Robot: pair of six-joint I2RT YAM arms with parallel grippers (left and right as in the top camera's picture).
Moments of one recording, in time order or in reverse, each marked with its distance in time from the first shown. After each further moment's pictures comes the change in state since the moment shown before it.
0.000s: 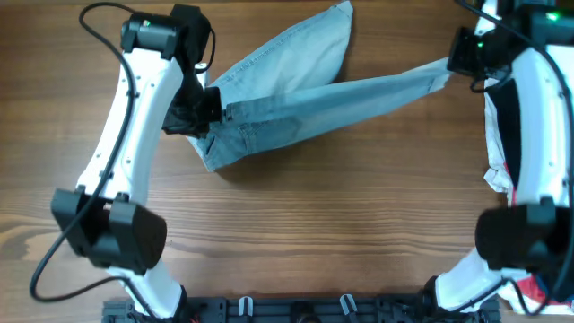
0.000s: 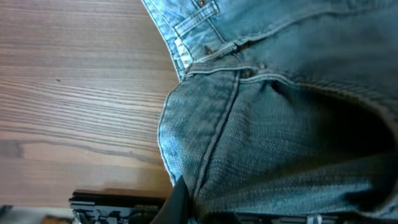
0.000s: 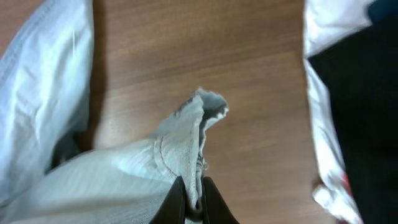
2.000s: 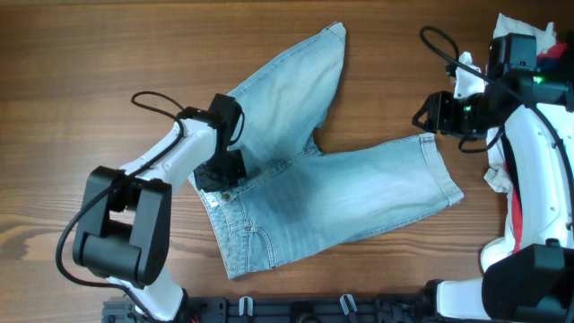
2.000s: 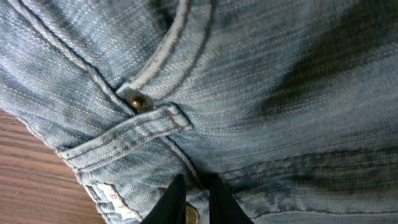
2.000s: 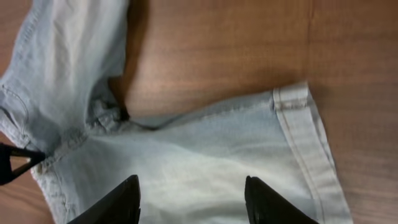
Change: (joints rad) left arm -0.076 -0.039 -0.801 0.732 0.032 -0.239; right arm -0.030 -0.240 -0.540 0.148 -0.306 -0.162
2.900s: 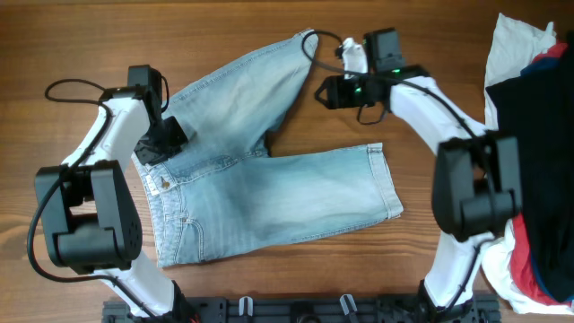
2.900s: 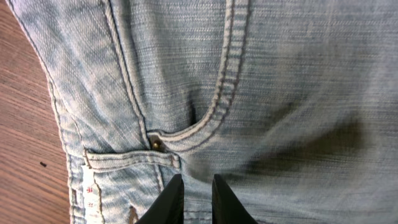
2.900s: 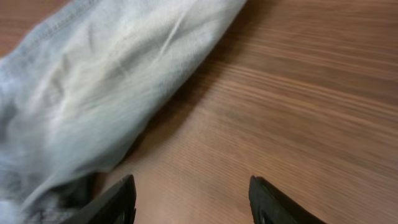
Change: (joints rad) left arm 0.367 0.048 0.151 0.034 -0.114 0.087; right arm 0.376 0.490 0.002 0.740 -0.106 0.103
